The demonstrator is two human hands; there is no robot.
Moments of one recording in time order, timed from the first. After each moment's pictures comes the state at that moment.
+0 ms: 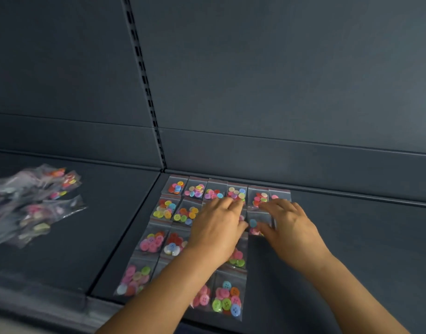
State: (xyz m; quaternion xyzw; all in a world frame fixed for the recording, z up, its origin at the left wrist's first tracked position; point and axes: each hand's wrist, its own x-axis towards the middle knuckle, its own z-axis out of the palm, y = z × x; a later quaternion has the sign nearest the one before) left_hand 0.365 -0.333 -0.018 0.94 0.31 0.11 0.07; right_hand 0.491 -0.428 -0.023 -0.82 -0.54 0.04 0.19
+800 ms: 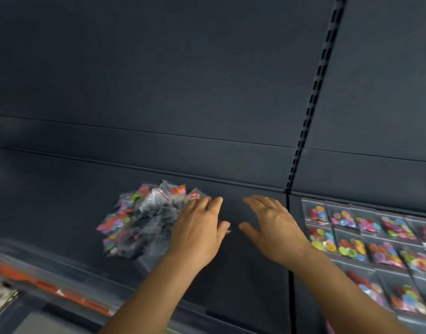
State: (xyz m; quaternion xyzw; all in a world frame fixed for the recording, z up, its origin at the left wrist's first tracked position) left_hand 0.090 -0.121 -0.004 0.90 0.42 0.12 0.04; right_hand 0.240 -0.193 -0.012 -0.76 -0.62 0.07 0.17
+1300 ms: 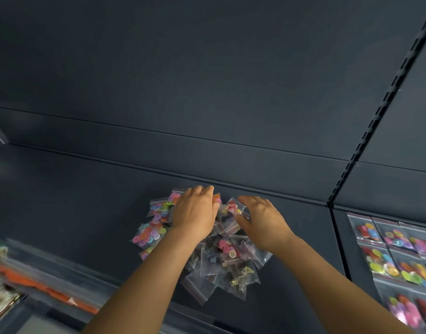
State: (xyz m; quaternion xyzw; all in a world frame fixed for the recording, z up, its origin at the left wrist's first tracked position) left_hand 0.036 0.000 -0.015 0.88 0.47 0.09 0.05; right_hand 0.172 -0.086 -0.021 -0.78 -0.59 0.12 0.16
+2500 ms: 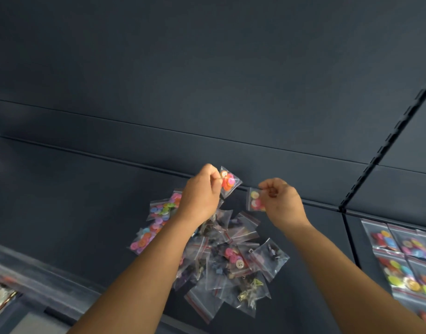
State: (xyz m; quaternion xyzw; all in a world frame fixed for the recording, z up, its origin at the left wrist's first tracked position) left_hand 0.051 0.040 -0.011 0.81 0.43 0.31 0.26; right_hand 0.201 -0.051 -0.020 -0.76 -0.37 0.24 0.48
